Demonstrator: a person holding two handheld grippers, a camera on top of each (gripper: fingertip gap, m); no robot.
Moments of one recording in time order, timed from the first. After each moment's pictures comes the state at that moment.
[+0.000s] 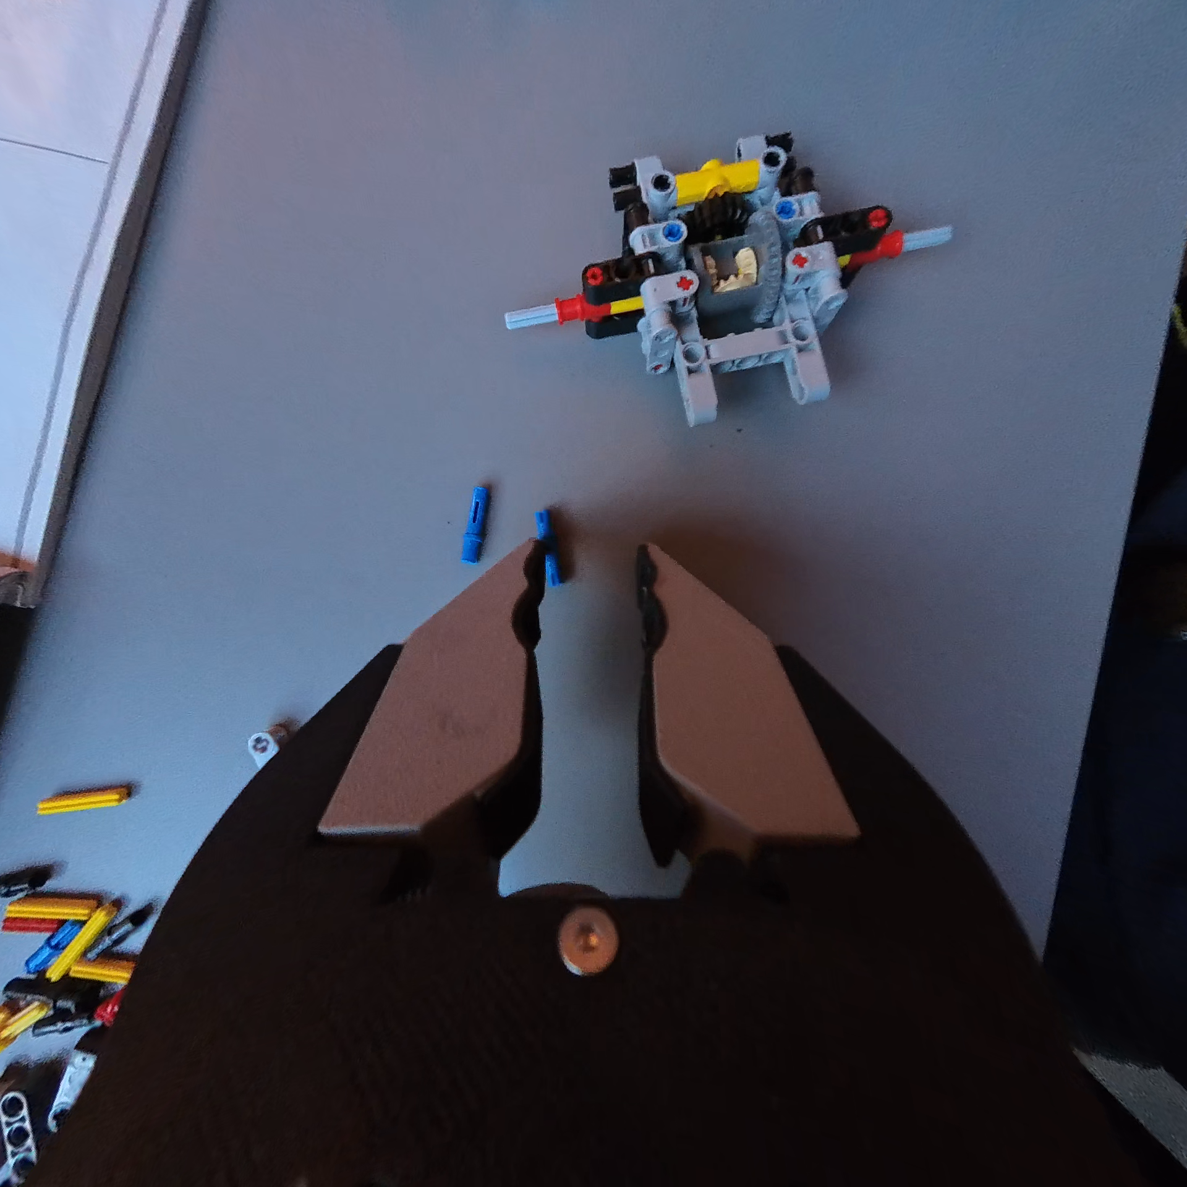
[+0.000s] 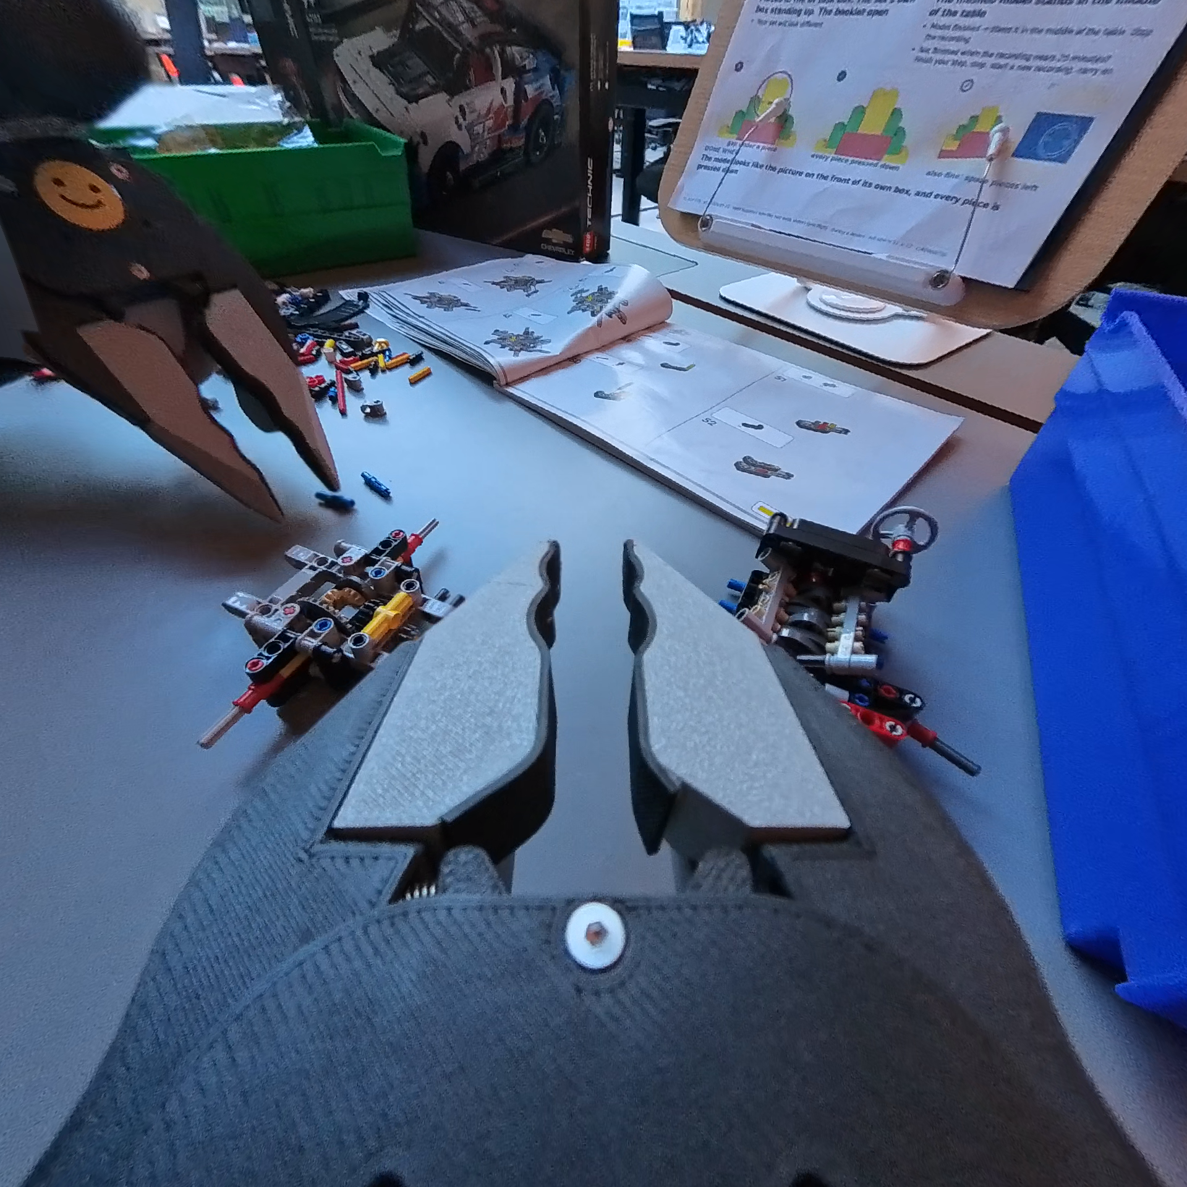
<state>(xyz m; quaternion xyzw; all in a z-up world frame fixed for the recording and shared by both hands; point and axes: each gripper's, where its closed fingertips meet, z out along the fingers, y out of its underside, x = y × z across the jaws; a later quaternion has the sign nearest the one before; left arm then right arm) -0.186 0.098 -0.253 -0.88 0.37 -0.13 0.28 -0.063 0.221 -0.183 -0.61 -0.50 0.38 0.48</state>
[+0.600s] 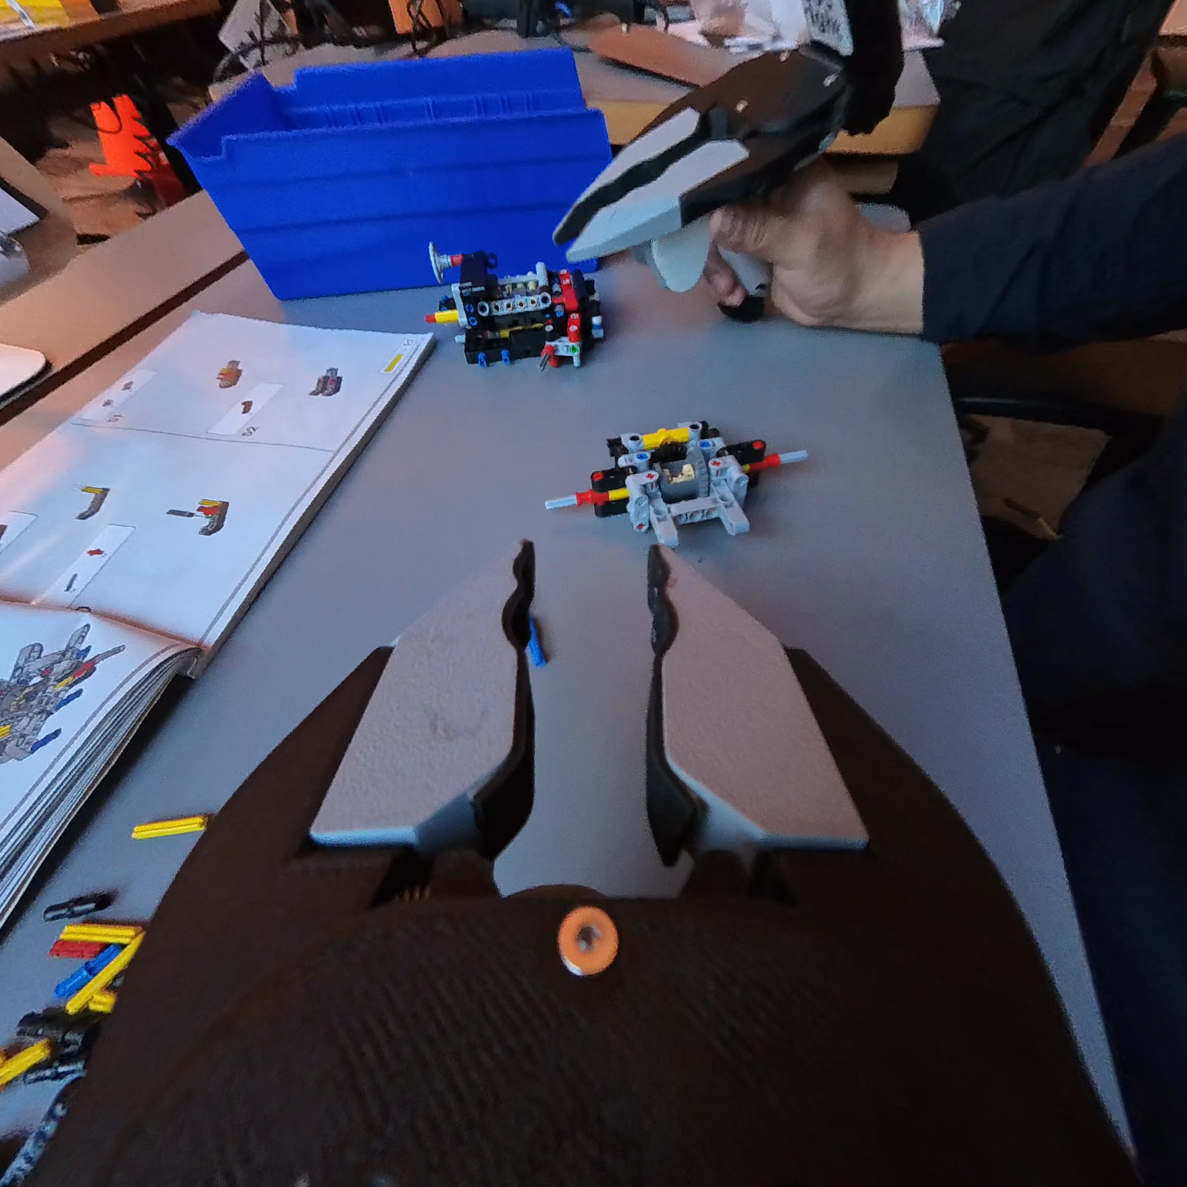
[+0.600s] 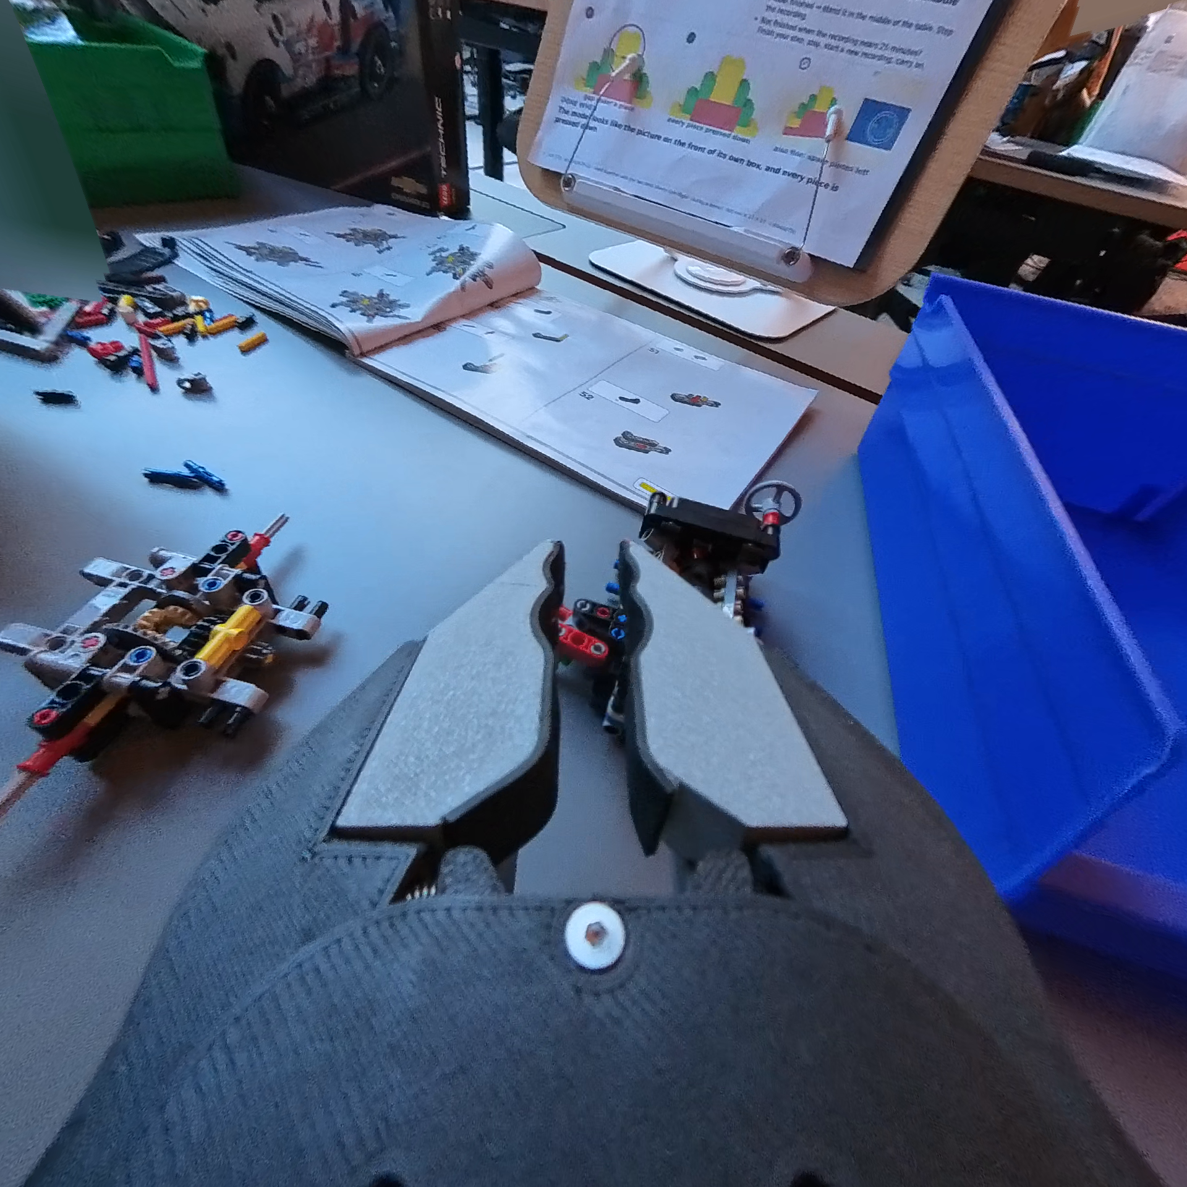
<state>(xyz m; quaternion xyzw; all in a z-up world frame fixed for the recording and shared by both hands) -0.194 0.092 -0.185 -0.76 0.33 -0.21 0.52 -0.055 0.260 -0.190 -0.65 -0.47 0.29 0.52</state>
